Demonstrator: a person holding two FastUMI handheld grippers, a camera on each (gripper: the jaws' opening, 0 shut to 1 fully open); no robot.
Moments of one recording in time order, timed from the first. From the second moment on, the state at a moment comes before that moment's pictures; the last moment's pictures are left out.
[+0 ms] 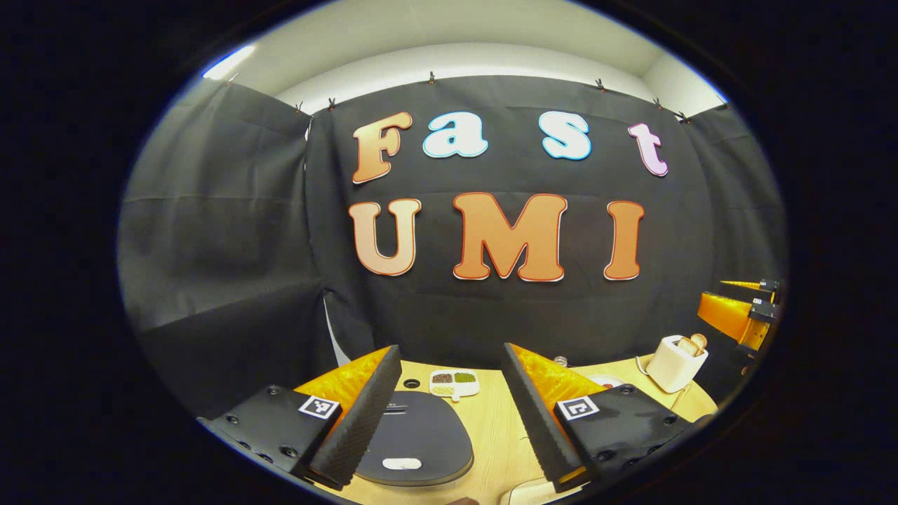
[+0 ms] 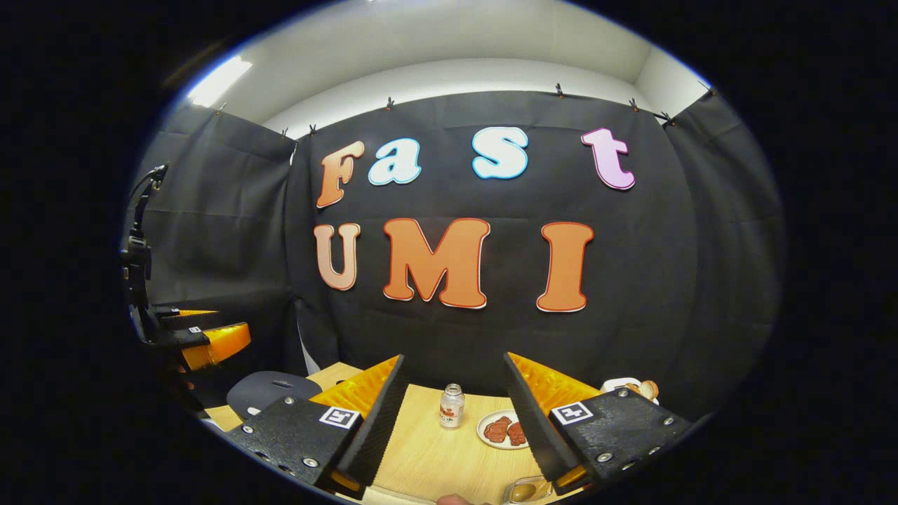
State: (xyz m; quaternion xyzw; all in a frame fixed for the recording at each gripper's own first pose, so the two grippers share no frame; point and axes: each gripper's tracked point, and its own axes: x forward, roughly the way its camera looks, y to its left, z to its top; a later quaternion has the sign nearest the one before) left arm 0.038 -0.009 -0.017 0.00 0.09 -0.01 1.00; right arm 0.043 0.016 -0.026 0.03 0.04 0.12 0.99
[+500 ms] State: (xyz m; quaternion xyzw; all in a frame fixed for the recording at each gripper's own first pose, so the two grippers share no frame) left arm 0.025 -0.028 0.010 0.00 0.01 -0.04 1.00; right arm 0.043 0.033 -0.008 0.02 -0.01 0.13 0.99
